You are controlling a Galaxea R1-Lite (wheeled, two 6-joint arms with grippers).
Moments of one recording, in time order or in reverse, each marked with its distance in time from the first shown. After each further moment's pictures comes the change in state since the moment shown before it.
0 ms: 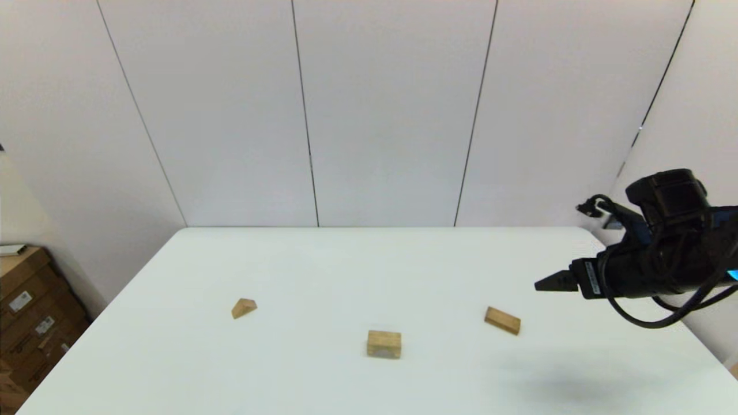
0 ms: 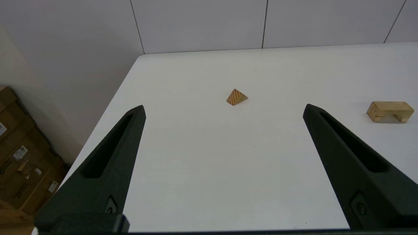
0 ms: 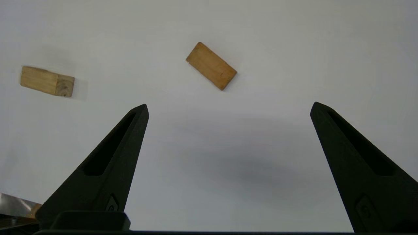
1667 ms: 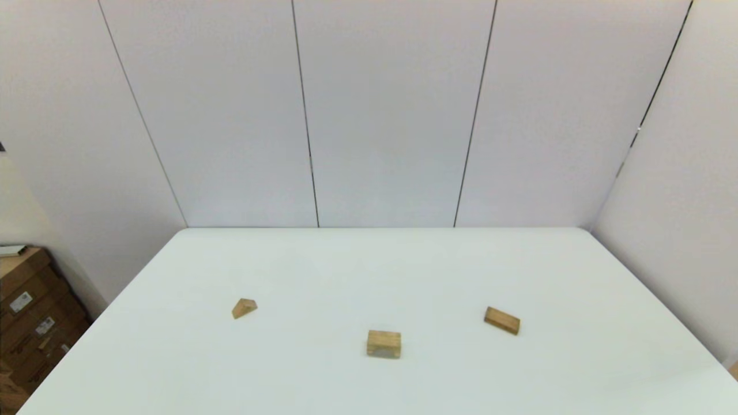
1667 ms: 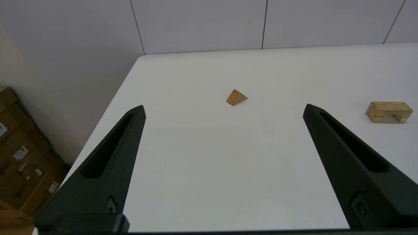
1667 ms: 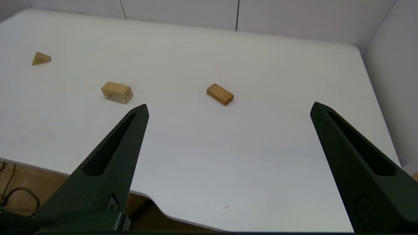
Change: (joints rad) left arm 0.000 0.000 0.000 0.000 -0.001 0.000; right arm -0.036 -1.348 0.546 0.063 -0.003 -0.015
